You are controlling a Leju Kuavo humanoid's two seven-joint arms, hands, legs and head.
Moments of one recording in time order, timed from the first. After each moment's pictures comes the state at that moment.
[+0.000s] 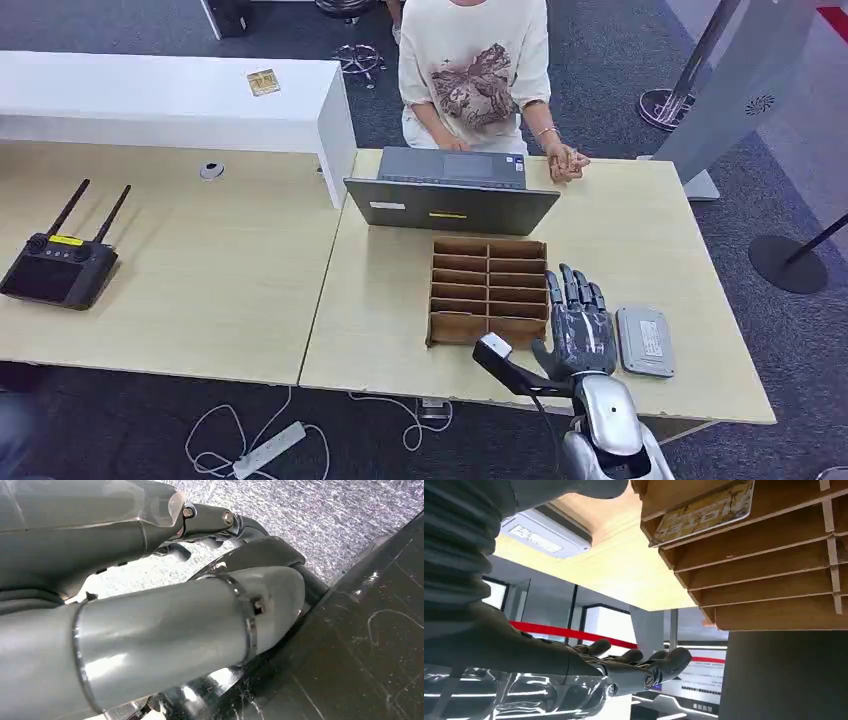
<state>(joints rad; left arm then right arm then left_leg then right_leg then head) -0.10 -0.18 0.71 -0.21 -1.48 -0.11 0.08 -0.14 -0.02 0.25 -1.41 1.44 -0.06 0.21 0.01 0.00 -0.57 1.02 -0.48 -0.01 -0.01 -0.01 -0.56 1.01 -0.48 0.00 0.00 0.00</state>
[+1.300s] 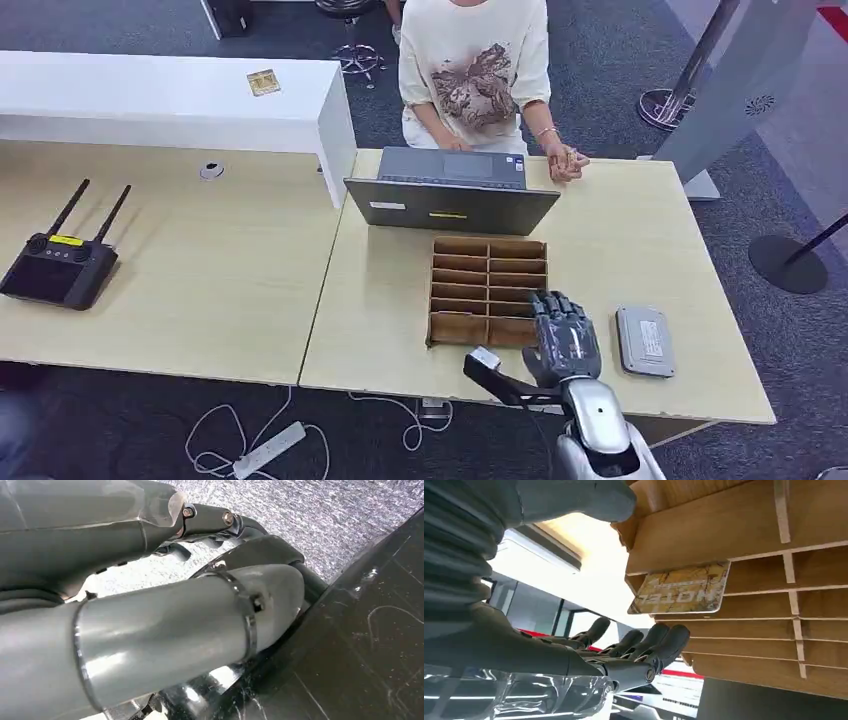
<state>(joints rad) -0.10 -0.18 0.71 -0.21 -1.49 -0.11 0.07 -0.17 -0.04 0.31 -1.30 1.41 -0.07 0.19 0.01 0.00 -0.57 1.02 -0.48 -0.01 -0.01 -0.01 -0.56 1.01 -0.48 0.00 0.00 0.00</state>
